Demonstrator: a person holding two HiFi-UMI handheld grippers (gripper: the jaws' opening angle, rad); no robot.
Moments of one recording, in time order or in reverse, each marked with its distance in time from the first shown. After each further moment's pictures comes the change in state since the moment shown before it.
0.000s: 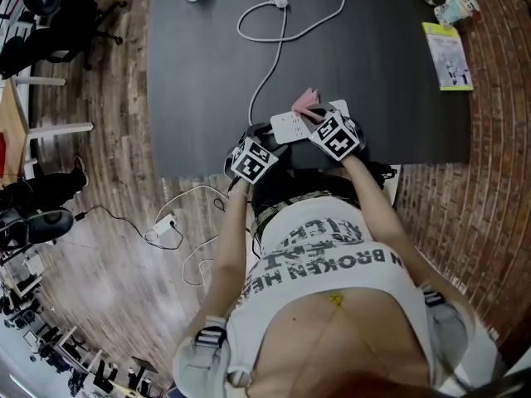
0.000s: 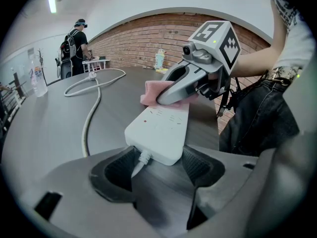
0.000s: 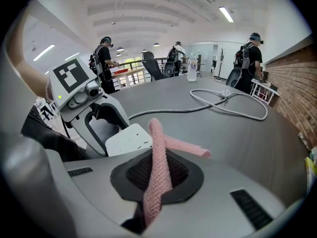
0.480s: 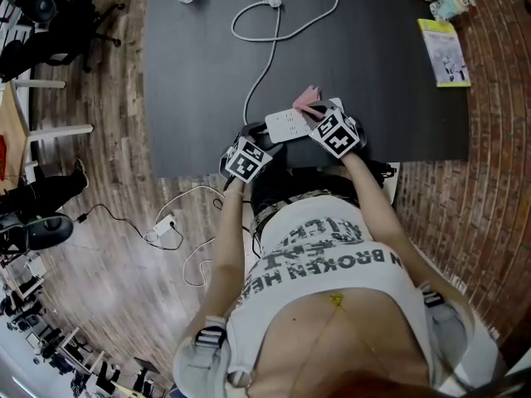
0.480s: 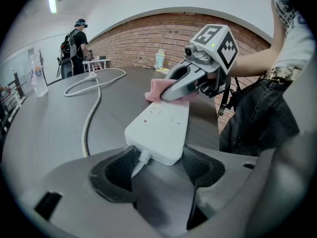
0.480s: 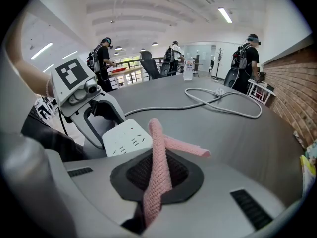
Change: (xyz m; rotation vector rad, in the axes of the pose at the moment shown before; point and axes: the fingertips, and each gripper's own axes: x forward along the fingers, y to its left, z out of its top) left arm 0.002 0.000 0.000 0.000 -0.002 0.002; right arm -0.010 -0.015 -0.011 -0.005 0.008 -0.028
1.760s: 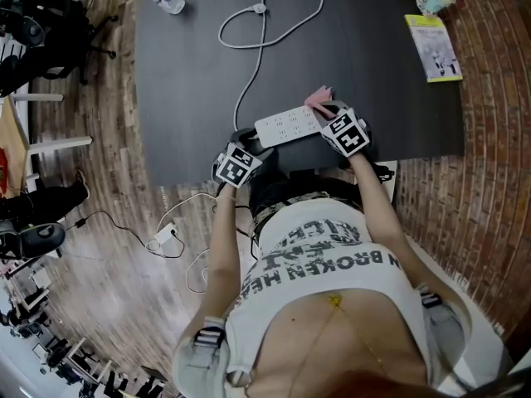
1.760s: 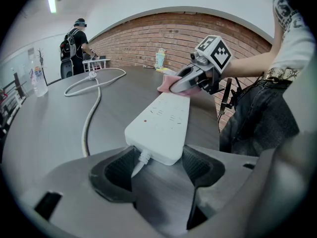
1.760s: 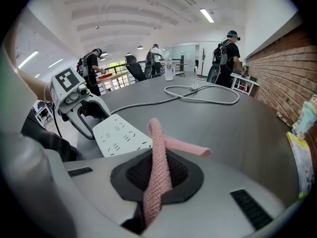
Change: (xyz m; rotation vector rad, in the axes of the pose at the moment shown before) left arm -0.005 -0.003 0.003 -0.004 0.031 0.009; right arm -0.035 -0.048 -0.042 0.136 -0.020 -0.099
